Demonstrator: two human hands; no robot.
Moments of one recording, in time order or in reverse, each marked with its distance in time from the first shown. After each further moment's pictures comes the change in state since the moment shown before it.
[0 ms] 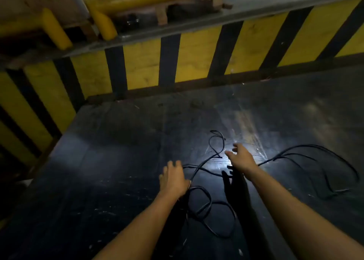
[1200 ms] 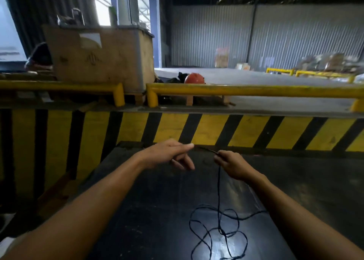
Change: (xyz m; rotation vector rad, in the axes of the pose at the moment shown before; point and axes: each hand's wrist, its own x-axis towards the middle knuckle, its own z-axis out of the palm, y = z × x) left_hand -0.194 -0.057 -0.295 -0.698 -0.247 0.740; right_hand -0.218 -0.215 -0.043 -0.506 -0.011 -0.719
